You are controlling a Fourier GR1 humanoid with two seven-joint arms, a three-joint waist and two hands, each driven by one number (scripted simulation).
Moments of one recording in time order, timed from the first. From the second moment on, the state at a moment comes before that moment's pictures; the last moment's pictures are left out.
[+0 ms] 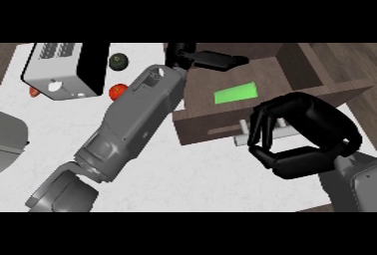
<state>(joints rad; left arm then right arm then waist) -1.26 0.00 -0.26 -0.41 0.55 0.26 -0.42 -0.39 -0.26 0.10 -1.77 -0.29 0.54 0.15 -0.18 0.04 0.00</state>
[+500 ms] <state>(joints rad) -1.25 0.00 -0.24 -0.39 0.63 0.29 -0.50 -0.31 -0.40 0.21 -1.77 0.05 0.58 0.13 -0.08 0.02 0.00</state>
